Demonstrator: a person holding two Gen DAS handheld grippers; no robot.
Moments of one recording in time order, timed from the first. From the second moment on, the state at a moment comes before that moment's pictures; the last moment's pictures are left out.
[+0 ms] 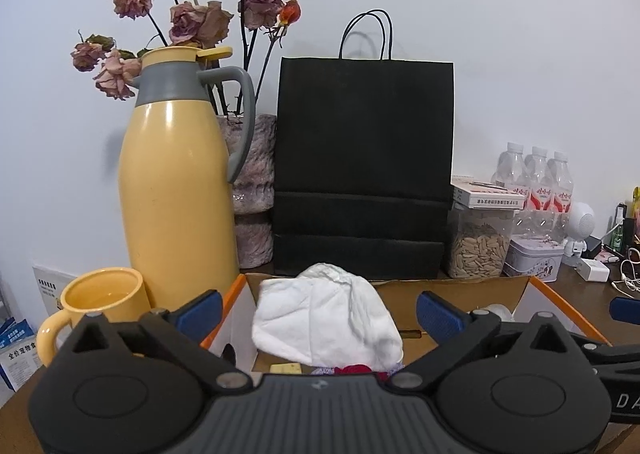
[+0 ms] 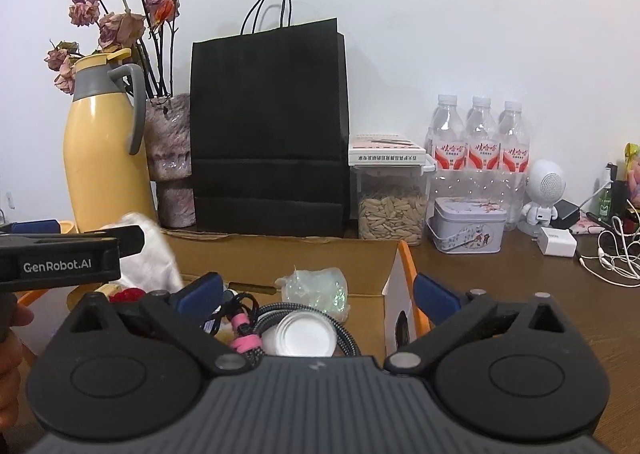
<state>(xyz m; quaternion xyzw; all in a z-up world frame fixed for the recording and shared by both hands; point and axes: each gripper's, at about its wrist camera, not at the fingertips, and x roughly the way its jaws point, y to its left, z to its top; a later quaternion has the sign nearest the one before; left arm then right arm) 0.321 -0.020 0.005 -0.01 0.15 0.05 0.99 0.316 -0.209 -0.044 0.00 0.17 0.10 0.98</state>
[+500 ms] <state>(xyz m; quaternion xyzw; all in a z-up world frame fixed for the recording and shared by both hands) 0.301 -0.020 0.002 -0.01 0.15 0.05 0.99 0.298 -0.209 -0.042 0.00 0.16 0.10 0.98</state>
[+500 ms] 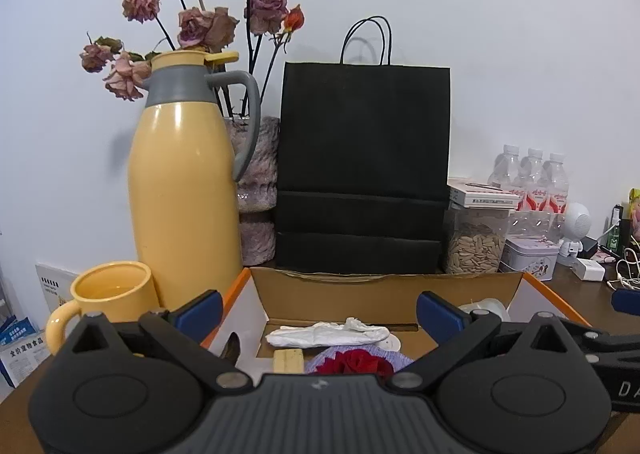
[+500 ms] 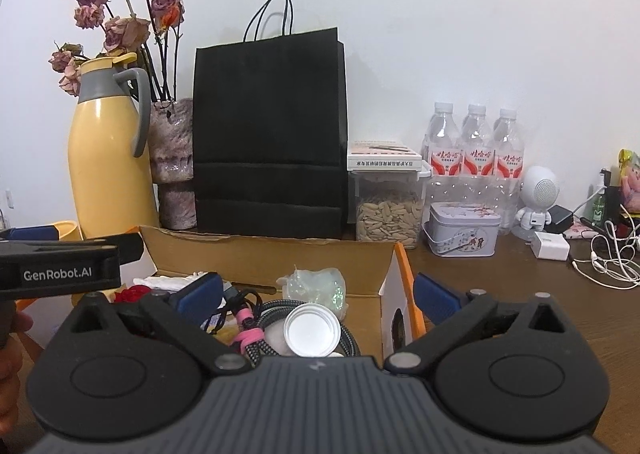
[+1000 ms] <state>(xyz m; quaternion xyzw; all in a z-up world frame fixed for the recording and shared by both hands) 0.248 -0.016 -0.007 0.01 0.14 0.04 0.99 0.253 -0.210 -0.049 -0.03 0.14 0.09 0.98</state>
